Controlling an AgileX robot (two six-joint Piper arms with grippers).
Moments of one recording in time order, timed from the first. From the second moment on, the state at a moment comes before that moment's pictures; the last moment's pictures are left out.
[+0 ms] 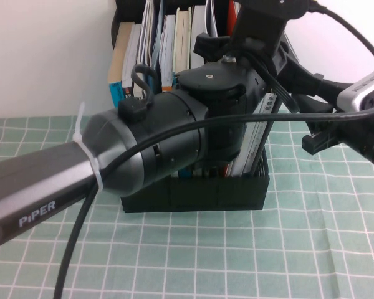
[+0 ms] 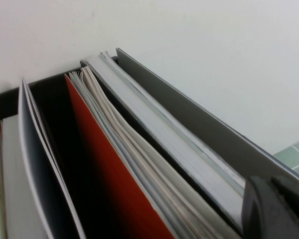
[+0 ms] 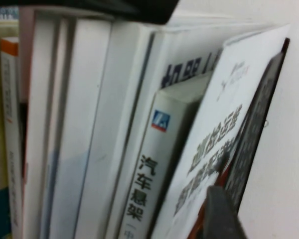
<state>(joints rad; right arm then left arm) 0.21 1.68 -0.73 -0.46 -0.91 0.16 -0.87 1.78 -1.53 -1.76 -0.42 1.72</state>
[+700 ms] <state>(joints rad) 0.21 1.69 -0.73 -0.62 -0.91 0.27 -0.87 1.78 -1.53 -1.76 -0.45 1.72</state>
